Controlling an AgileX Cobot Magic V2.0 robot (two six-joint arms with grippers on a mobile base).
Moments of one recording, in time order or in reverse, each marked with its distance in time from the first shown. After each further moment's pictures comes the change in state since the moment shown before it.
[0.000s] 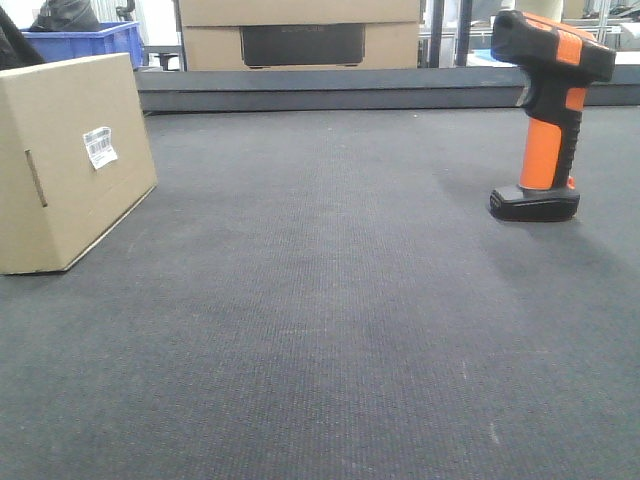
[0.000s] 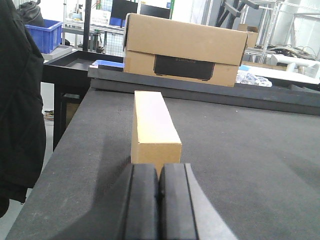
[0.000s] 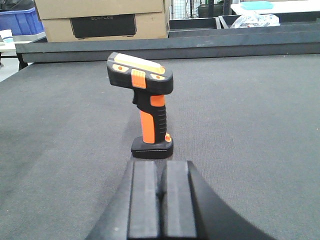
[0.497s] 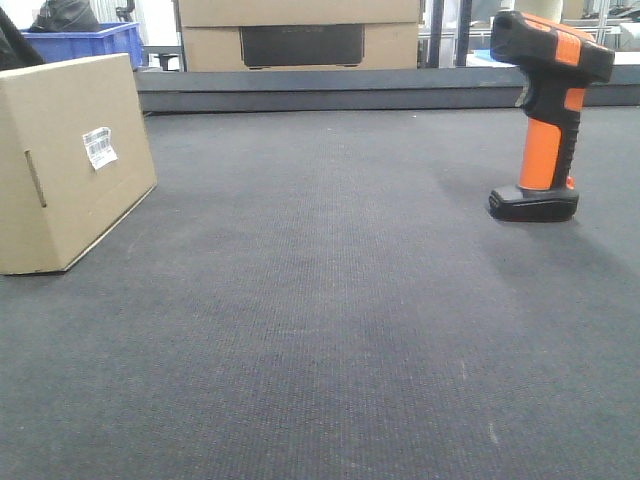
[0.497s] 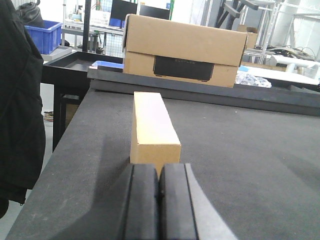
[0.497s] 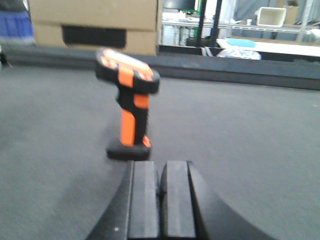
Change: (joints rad) left arm 0.000 0.000 0.000 0.000 -0.002 0.000; right arm -0.092 -0.145 0.220 0.039 -0.169 -0.198
